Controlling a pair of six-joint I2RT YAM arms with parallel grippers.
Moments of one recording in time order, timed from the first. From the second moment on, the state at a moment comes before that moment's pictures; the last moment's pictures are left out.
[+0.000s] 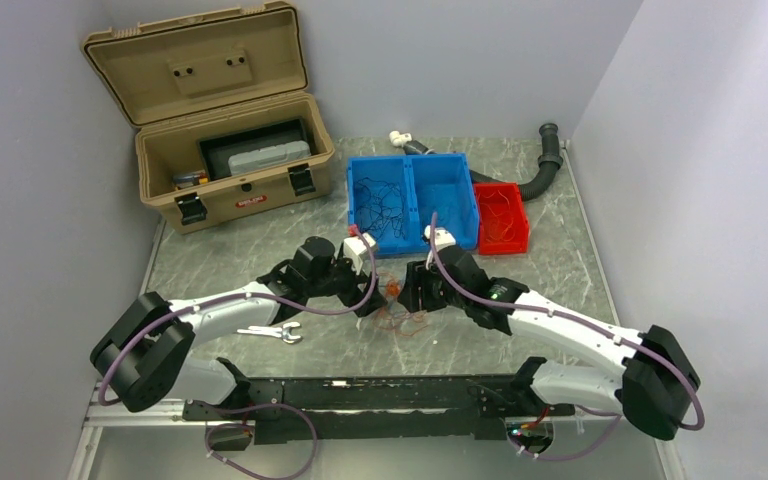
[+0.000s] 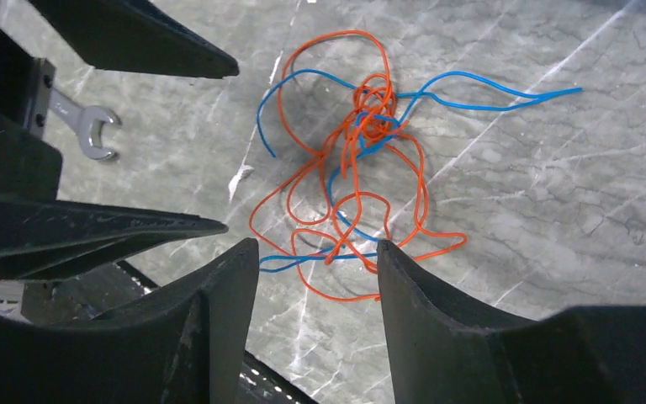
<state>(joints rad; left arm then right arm) -0.74 1.34 0.58 0.25 0.38 -0.13 0.83 1.13 0.63 -0.22 0.03 0.57</state>
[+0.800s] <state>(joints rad) -0.74 1.26 0.55 0.30 0.39 -0.12 0.83 1.08 0.80 -0.37 -0.03 0.48</state>
